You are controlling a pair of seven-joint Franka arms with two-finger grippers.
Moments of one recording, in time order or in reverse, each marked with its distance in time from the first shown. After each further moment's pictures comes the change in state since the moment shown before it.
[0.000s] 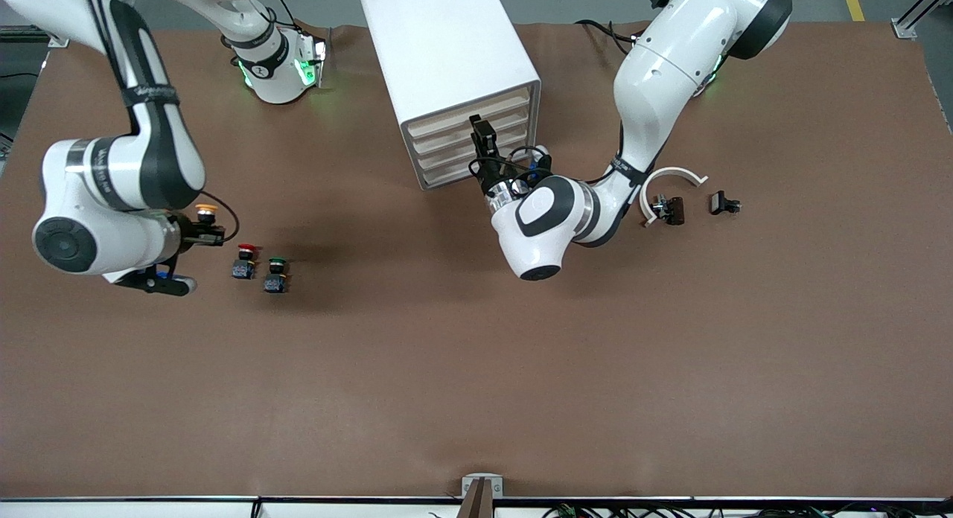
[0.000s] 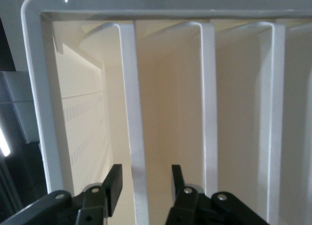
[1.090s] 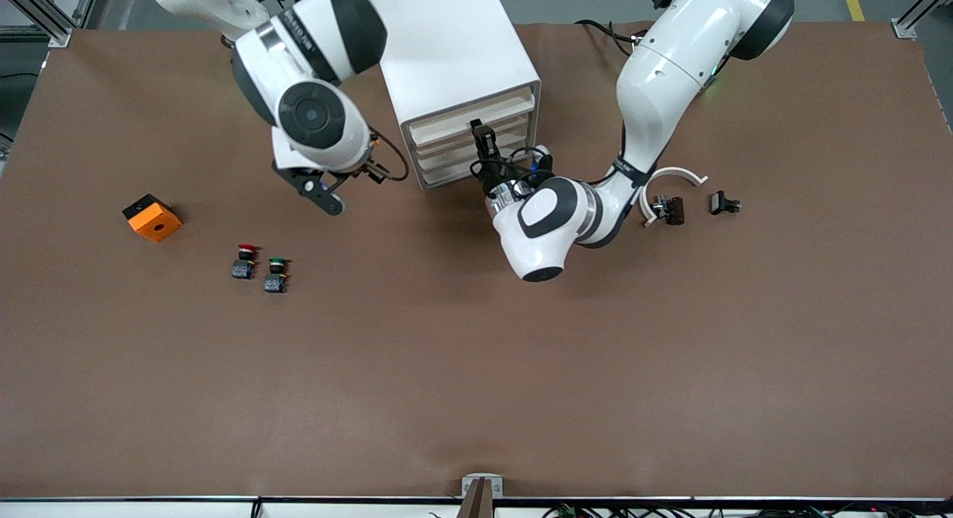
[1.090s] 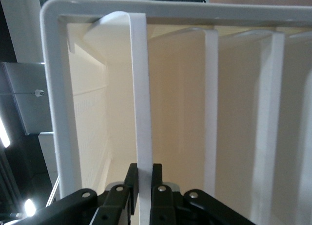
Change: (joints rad) left arm 0.037 0.000 0.000 0.009 -0.001 -0.004 -0.037; right arm 0.512 -0.034 0.006 0.193 0.249 -0.140 0.973
